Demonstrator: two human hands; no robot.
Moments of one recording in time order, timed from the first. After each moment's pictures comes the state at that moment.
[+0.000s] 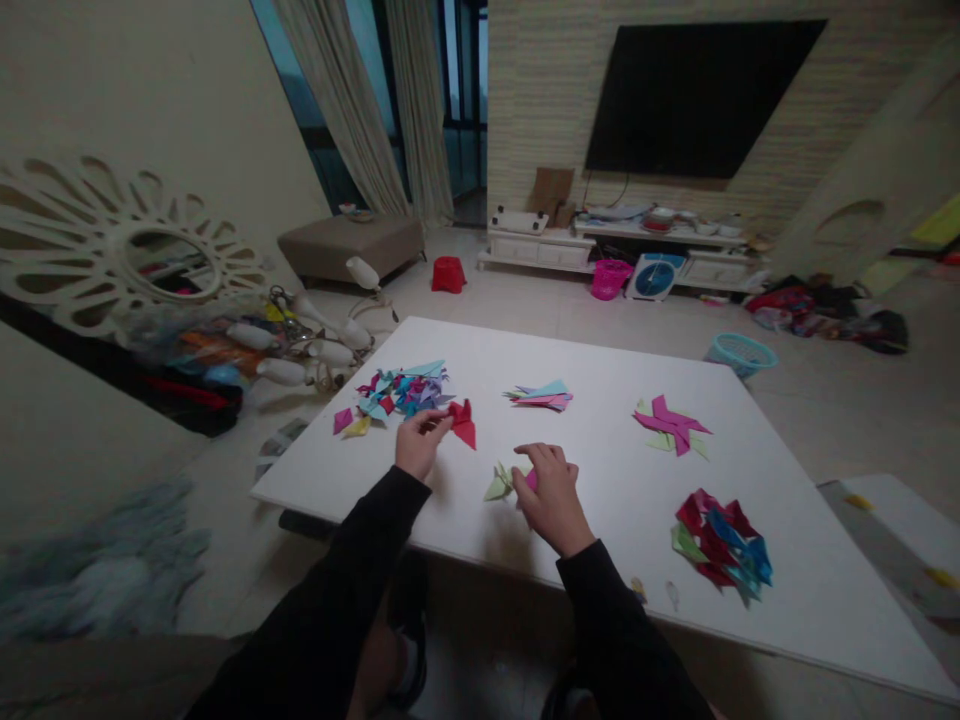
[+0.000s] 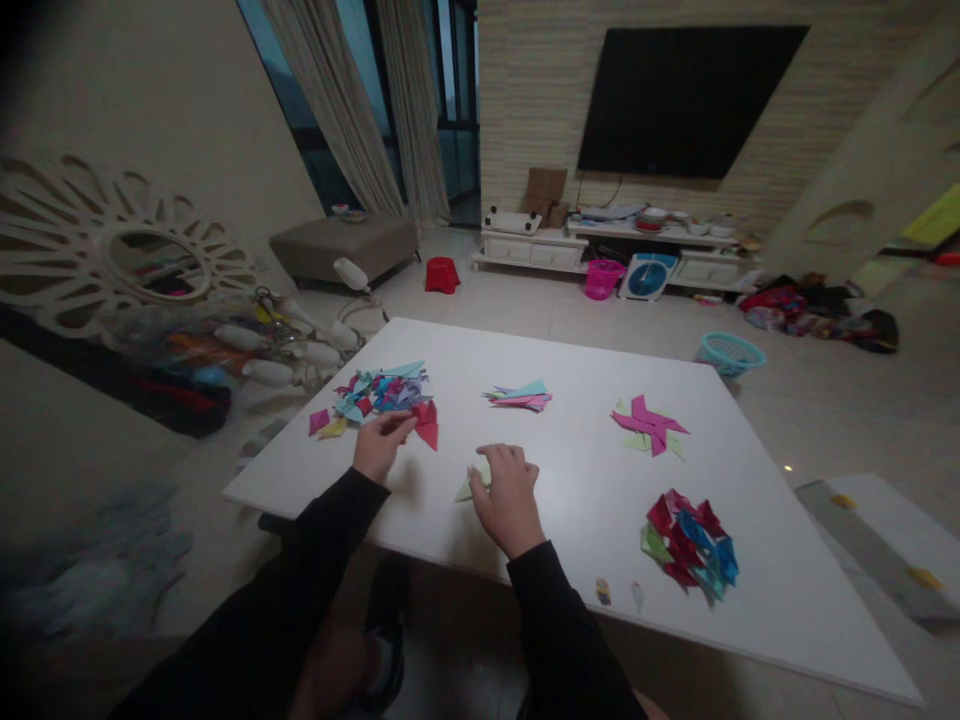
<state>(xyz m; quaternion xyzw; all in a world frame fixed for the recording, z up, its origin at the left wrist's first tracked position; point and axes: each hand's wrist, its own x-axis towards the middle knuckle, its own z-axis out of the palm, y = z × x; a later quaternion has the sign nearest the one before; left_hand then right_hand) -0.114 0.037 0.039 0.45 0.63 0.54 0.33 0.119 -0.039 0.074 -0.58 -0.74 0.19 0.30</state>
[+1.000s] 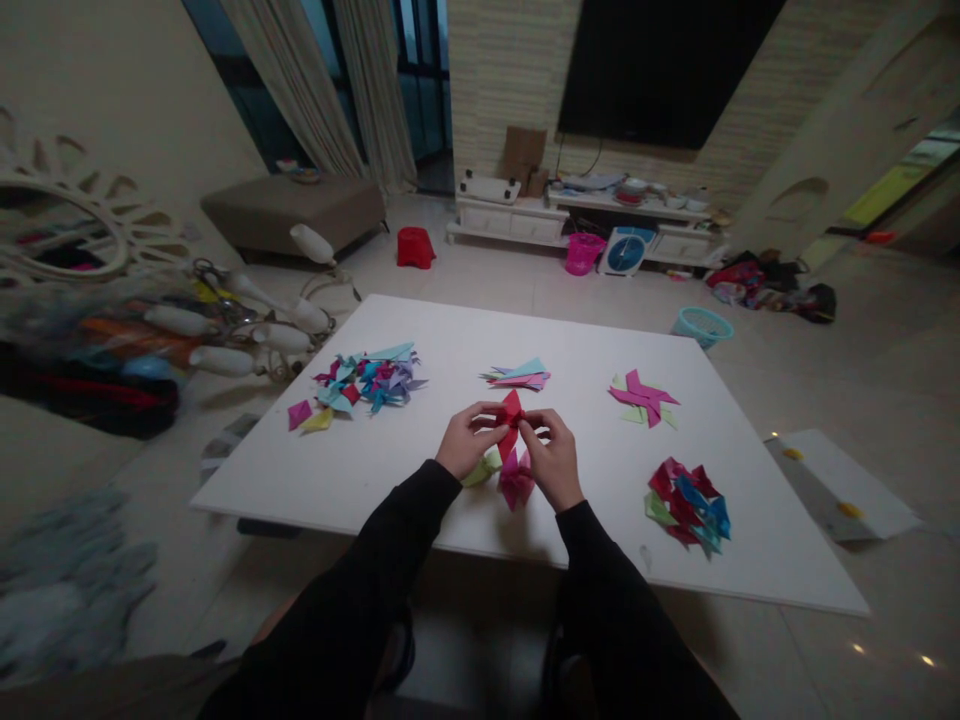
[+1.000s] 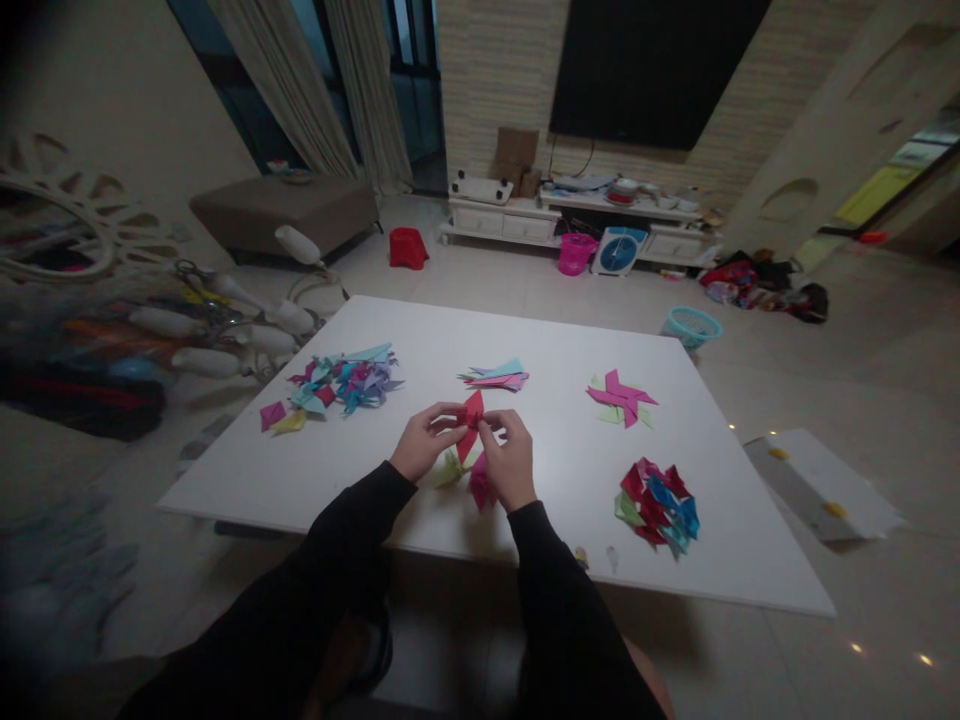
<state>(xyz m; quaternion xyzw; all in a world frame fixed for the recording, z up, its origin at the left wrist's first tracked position) -0.015 0.029 0.049 0.52 0.41 0.50 0.55 0.140 -0.002 0.062 -0.56 -0.59 0.27 0.51</state>
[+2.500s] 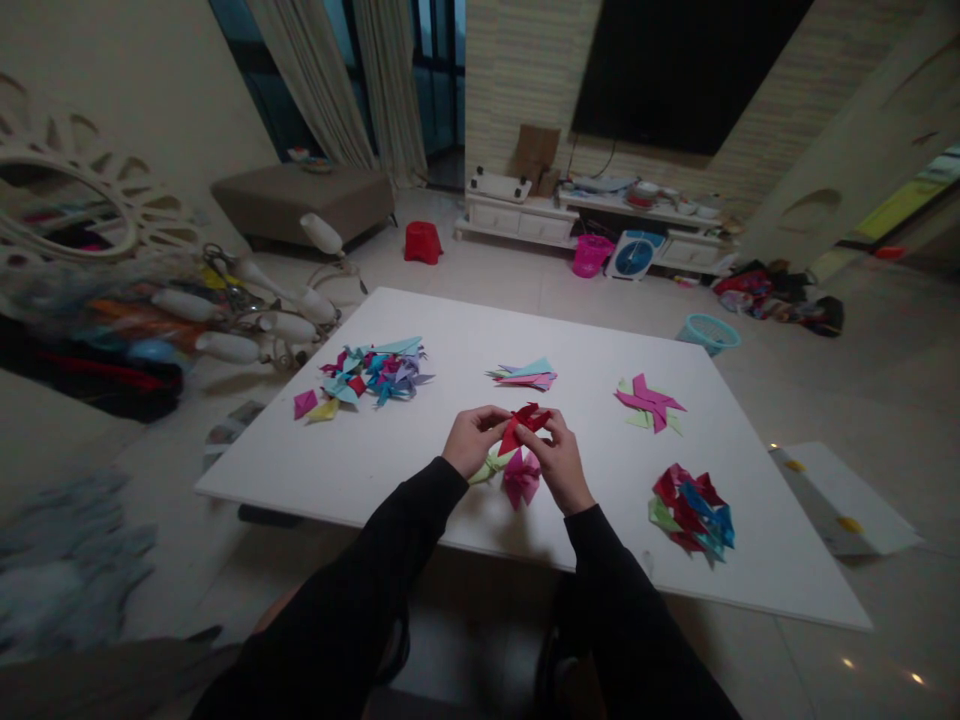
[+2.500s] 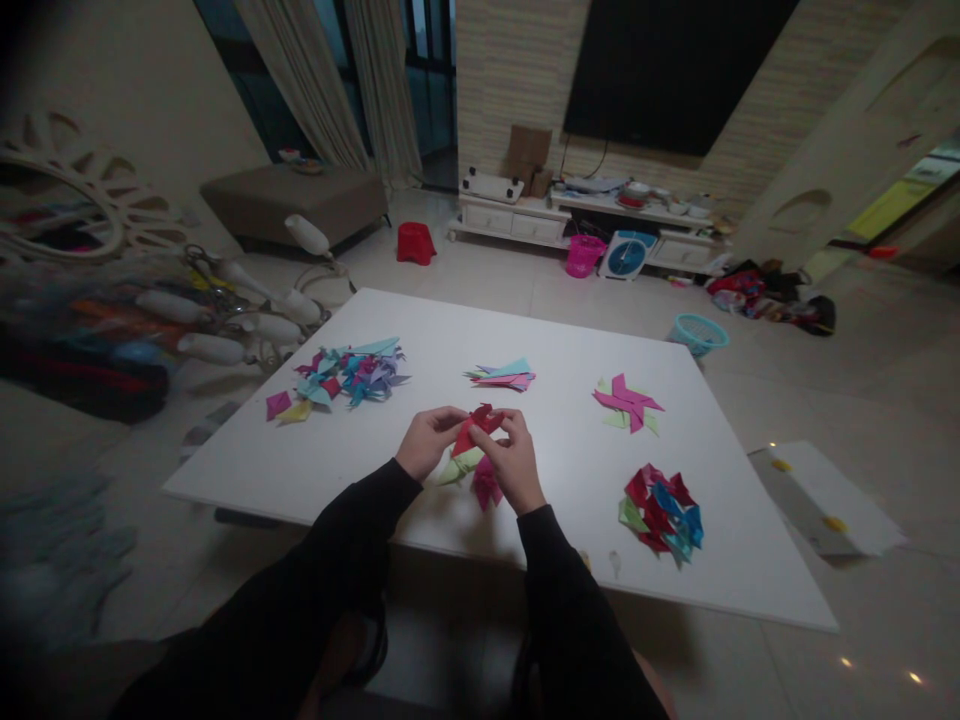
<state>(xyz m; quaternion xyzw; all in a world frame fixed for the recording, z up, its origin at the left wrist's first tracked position) -0.016 0.026 0.048 0.47 0.40 0.52 0.59 0.132 -0.006 0.067 -0.51 -0.54 0.41 0.52</state>
